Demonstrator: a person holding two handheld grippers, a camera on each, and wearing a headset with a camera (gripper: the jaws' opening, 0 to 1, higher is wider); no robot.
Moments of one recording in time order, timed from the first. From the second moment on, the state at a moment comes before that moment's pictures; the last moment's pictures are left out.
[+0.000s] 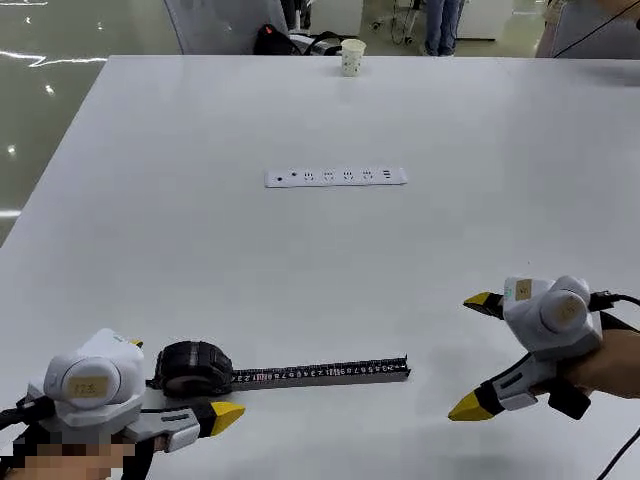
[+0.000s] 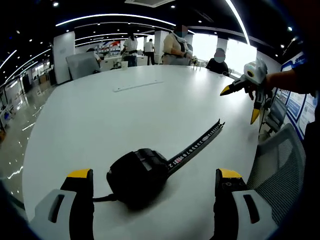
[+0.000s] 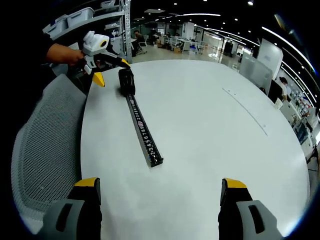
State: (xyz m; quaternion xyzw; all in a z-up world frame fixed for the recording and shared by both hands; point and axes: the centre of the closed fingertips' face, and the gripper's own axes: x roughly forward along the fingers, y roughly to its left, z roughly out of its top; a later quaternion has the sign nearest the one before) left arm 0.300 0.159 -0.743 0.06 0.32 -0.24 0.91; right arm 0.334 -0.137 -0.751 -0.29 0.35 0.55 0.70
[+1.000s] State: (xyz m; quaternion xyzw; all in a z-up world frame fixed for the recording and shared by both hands) left arm 0.328 0.161 -0.746 0.02 0.30 -0.11 0.95; right arm 0.353 -0.098 -0.780 -0.35 0.36 0.59 0.63
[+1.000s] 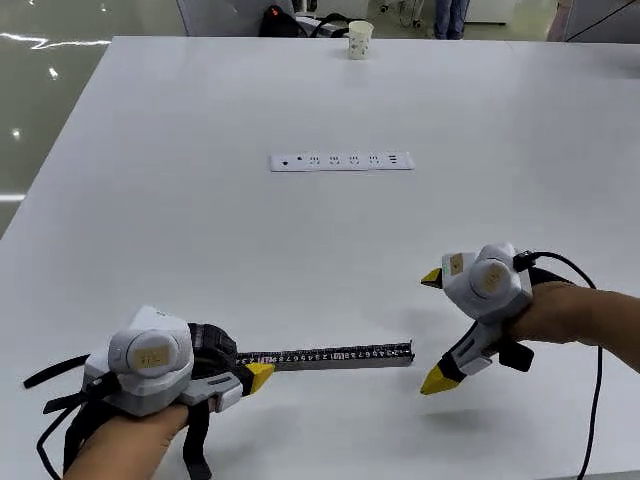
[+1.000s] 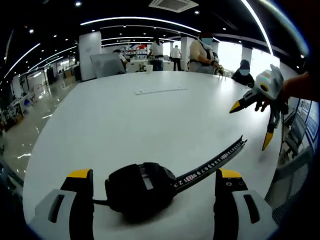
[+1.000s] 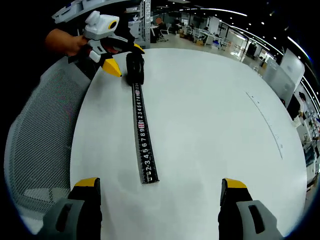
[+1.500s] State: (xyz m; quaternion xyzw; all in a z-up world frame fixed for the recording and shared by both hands) left arm 0.333 0.173 -0.756 -0.03 0.25 -0.05 0.97; right arm 0.350 -0.090 -0.789 -0.37 0.36 0.61 0.60
